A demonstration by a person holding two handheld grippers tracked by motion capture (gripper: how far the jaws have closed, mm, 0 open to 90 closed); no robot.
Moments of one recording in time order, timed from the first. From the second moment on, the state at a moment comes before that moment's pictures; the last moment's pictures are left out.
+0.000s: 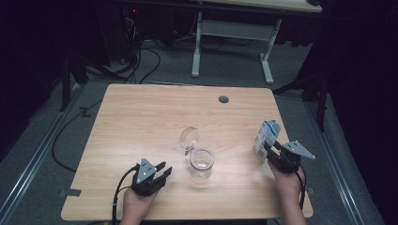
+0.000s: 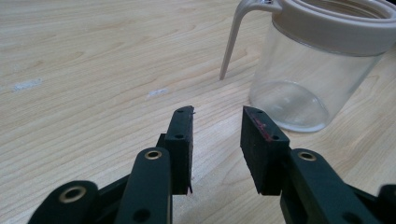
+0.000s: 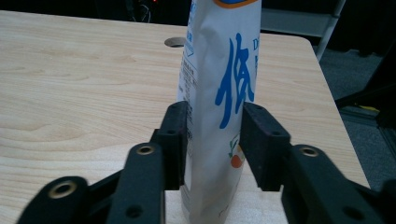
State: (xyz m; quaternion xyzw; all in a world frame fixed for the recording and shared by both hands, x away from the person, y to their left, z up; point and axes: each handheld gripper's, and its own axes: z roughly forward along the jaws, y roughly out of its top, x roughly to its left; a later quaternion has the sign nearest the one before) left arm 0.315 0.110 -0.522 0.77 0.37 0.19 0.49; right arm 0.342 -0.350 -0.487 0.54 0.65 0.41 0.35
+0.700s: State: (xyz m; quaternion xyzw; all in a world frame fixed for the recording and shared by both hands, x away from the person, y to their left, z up) left arm 0.315 0.110 -0.524 0.77 0.37 0.18 0.49; right arm 0.339 -0.350 -0.488 0.52 0.66 0.41 0.35
